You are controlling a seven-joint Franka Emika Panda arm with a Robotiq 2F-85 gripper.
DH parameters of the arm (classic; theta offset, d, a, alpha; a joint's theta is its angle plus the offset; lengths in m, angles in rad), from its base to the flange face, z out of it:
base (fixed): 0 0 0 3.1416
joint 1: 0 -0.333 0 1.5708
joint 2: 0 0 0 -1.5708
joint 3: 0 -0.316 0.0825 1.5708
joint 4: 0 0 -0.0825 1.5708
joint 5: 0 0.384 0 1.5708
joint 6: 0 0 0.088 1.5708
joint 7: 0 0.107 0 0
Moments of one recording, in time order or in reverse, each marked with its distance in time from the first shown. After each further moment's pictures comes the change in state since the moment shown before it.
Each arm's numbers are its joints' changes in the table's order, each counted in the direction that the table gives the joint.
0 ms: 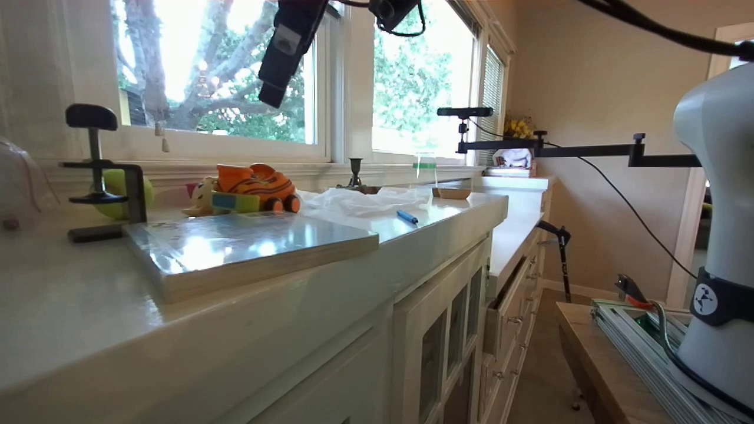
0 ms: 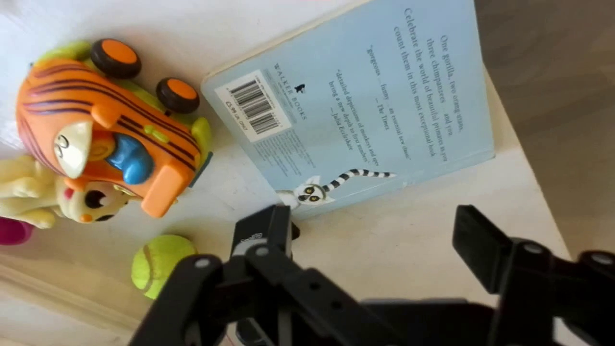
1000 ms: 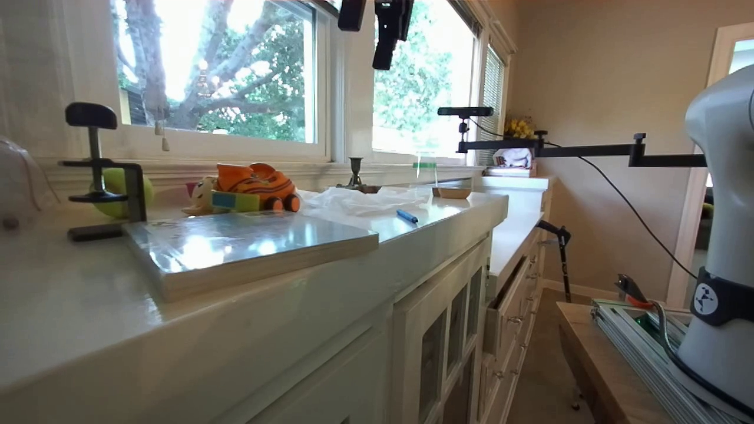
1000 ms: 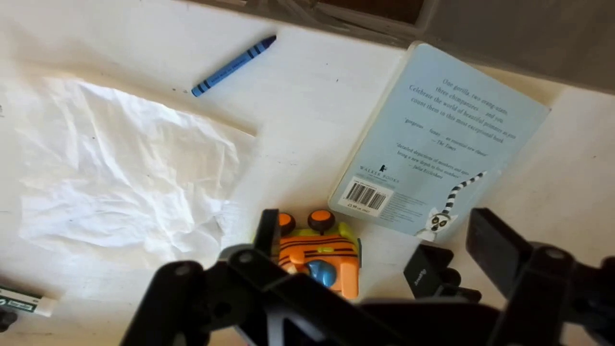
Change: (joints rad) arm 0.167 -0.194 -0.023 -0.038 -0.108 -0.382 0.657
